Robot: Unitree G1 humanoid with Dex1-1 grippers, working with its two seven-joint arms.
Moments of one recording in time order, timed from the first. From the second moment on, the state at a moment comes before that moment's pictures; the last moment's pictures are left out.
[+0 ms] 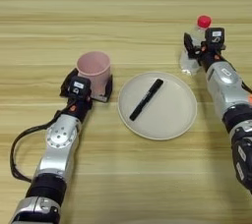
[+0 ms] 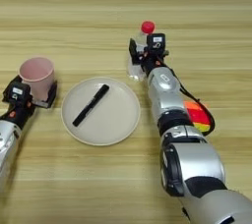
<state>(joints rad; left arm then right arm) -0.19 0.13 0.01 0.52 -0.04 -0.42 -0.21 -0.77 -0.11 -0.17 1.00 0.11 -0.30 0.16</state>
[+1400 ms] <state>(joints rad) 0.03 0.23 0.07 0.11 -0.09 -0.27 -0.30 -0.71 -0.09 -0.15 0.82 0.11 -0.27 0.15</state>
